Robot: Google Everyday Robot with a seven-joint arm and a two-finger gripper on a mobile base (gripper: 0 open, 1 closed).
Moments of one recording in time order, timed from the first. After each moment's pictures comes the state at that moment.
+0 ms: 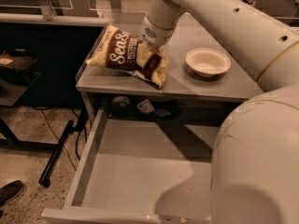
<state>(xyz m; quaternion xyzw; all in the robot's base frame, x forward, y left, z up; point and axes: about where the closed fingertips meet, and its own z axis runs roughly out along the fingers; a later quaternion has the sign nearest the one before) 0.692 0.002 0.871 -0.47 0.86 0.07 0.18</state>
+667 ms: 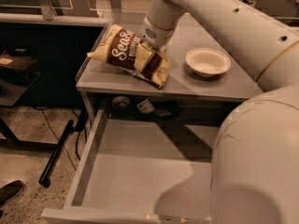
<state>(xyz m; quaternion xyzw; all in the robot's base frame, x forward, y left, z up) 0.692 0.002 0.871 -0.47 0.86 0.07 0.18</state>
